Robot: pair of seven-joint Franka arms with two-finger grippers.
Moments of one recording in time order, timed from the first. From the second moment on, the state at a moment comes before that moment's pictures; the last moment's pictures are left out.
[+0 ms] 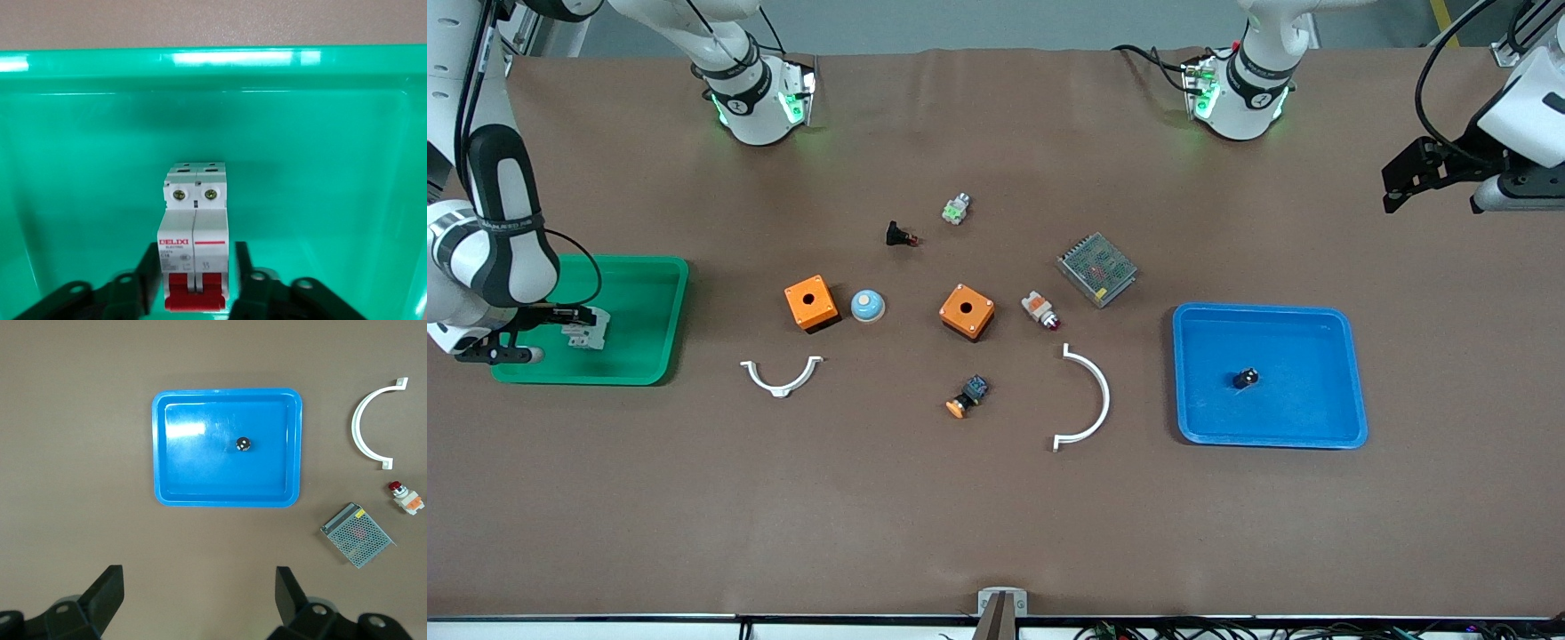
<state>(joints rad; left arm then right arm) 0.06 -0.11 -0.16 -1.65 0.04 1.57 -0.04 -0.01 0.51 -0.47 -1.98 0.19 2.25 -0.56</state>
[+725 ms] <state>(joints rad) 0.07 -0.07 -0.16 -1.62 0.04 1.57 -0.04 0.29 0.08 -0.46 -1.88 0.05 1.81 -0.09</state>
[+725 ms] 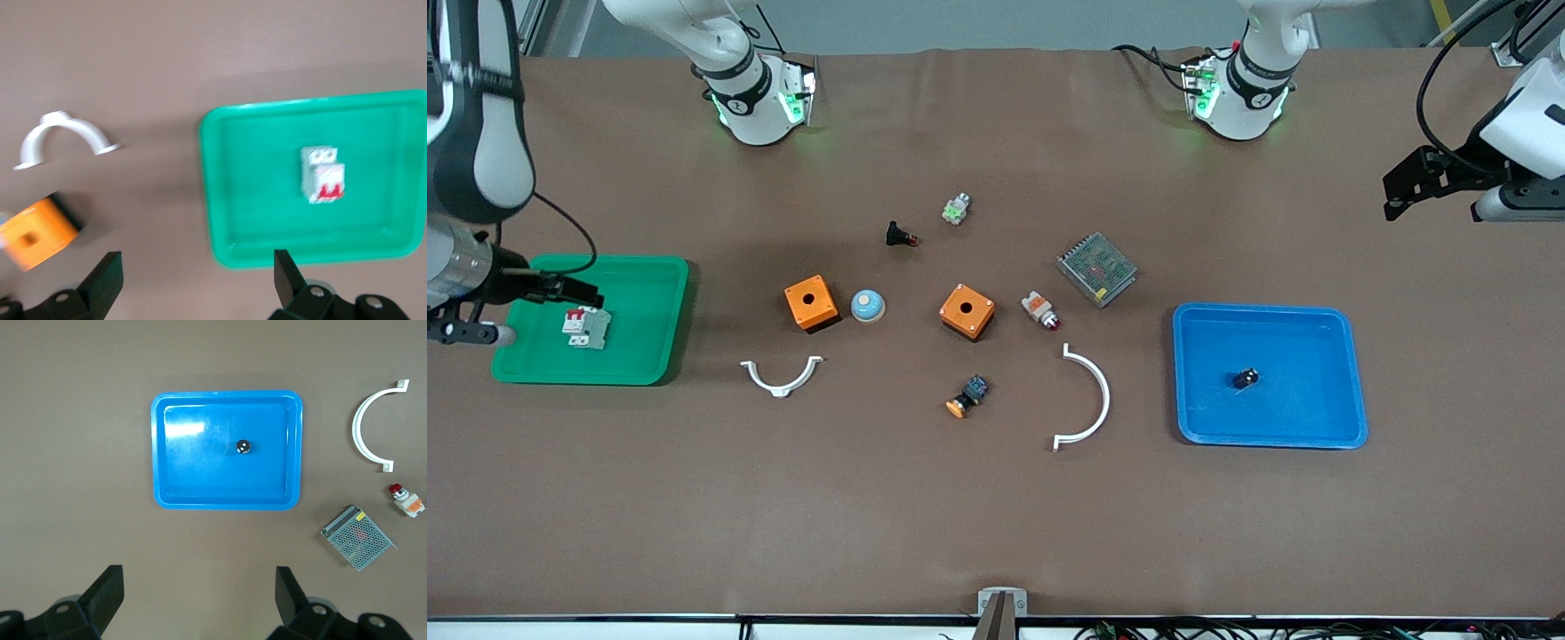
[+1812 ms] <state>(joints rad) 0.07 -0.06 -0.16 -1.60 0.00 1.58 -0.04 0.32 0.06 -0.45 -1.45 0.04 1.50 -0.06</state>
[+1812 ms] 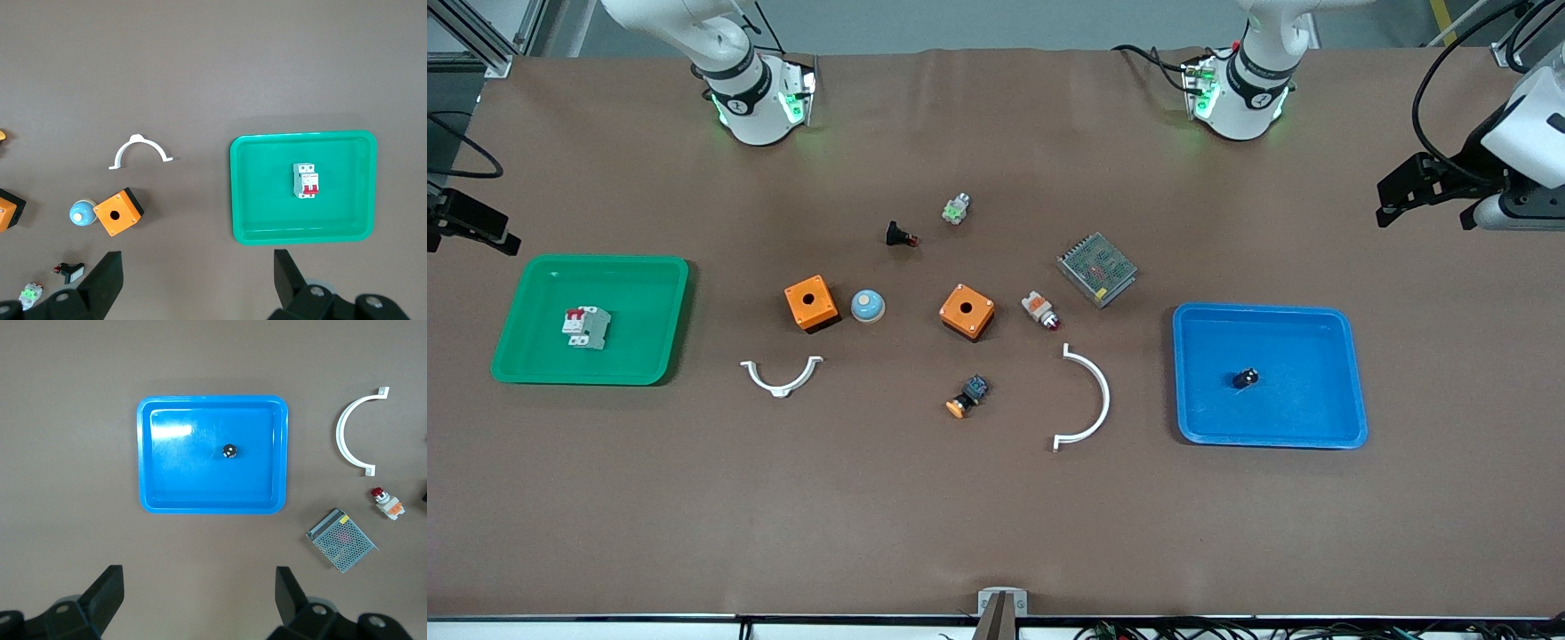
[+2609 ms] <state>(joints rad) 0.07 -0.06 -0.17 -1.60 0.00 1.58 -0.04 0.02 0.06 -0.14 -1.43 0.04 1.49 -0.06</state>
